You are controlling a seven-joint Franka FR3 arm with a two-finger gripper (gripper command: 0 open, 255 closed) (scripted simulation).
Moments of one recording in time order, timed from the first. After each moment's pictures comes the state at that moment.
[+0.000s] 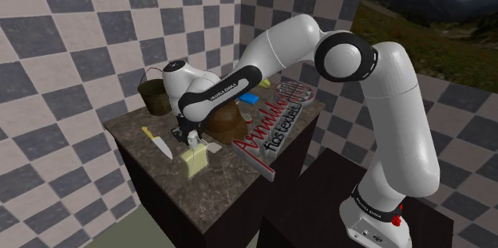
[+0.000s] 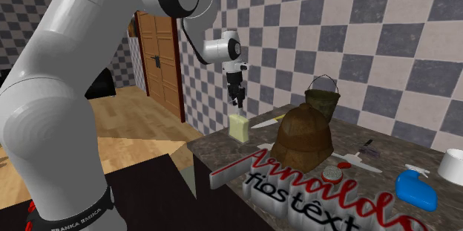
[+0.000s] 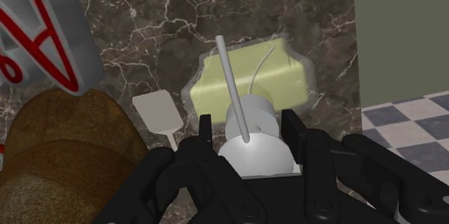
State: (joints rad) arm 0.25 0.59 0.26 -1.64 -0.35 2.17 0.81
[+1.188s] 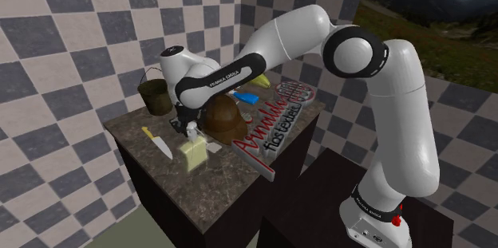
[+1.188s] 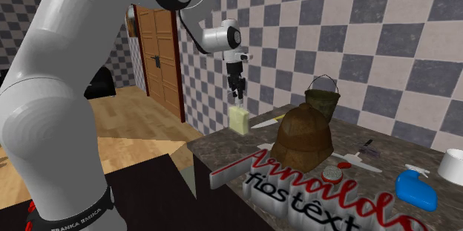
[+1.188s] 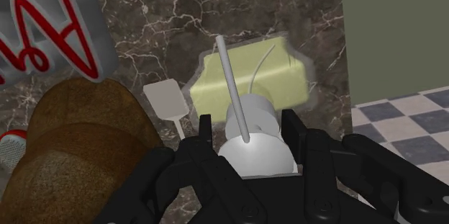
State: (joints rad) arm 0.24 0.53 0.28 -1.61 -0.32 2.09 0.79
